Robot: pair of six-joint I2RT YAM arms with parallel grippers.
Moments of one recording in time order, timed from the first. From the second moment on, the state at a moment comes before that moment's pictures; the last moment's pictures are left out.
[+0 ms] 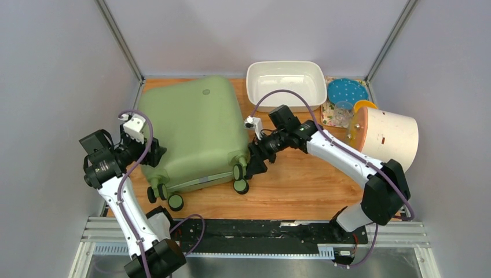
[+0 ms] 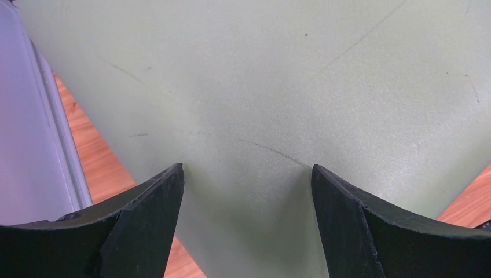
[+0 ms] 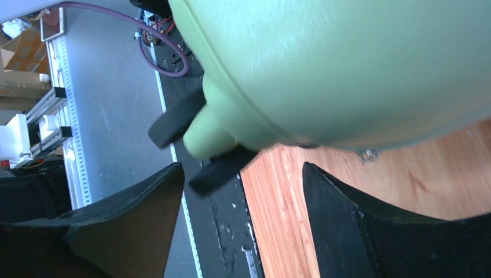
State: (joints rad) left arm 0.61 0.83 0.98 -1.02 0.88 0.73; right arm 0.68 1.47 1.20 -0.64 -0.81 -0.06
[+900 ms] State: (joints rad) left arm 0.50 1.27 1.32 -0.86 0.75 0.47; right arm 0.70 1.69 1.31 -0.36 -0.83 0.23
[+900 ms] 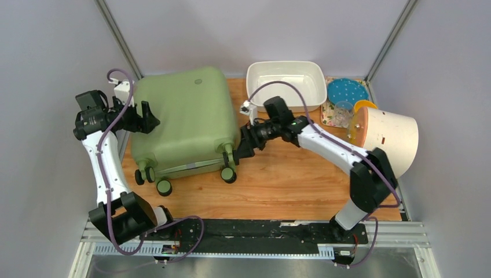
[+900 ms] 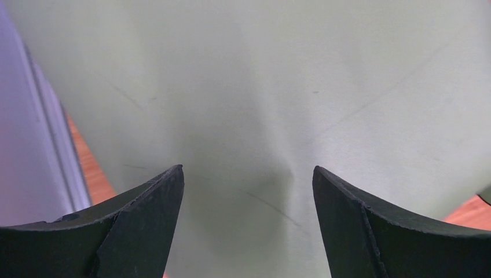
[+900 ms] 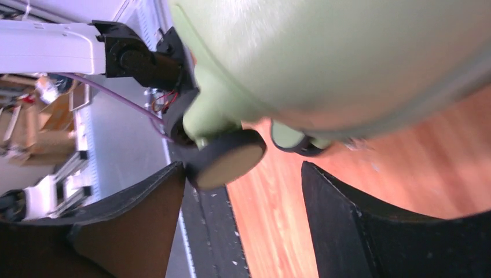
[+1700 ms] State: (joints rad) left arm 0.04 1.15 1.25 -0.79 0.74 0.38; right arm 0.62 1.56 0.62 0.65 -0.60 -0.06
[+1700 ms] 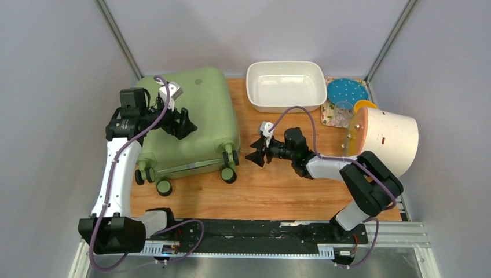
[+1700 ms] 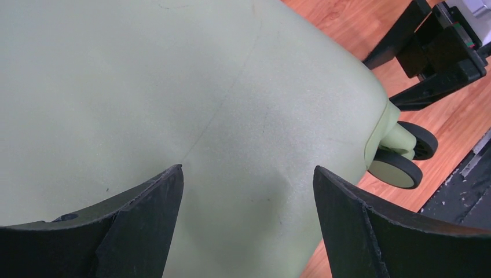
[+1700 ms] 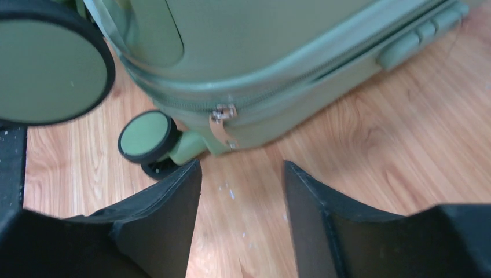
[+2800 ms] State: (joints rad) left arm 0.03 1.21 1.27 -0.78 0.67 0.37; right arm 0.66 1.64 0.63 0.82 -0.45 -0.05
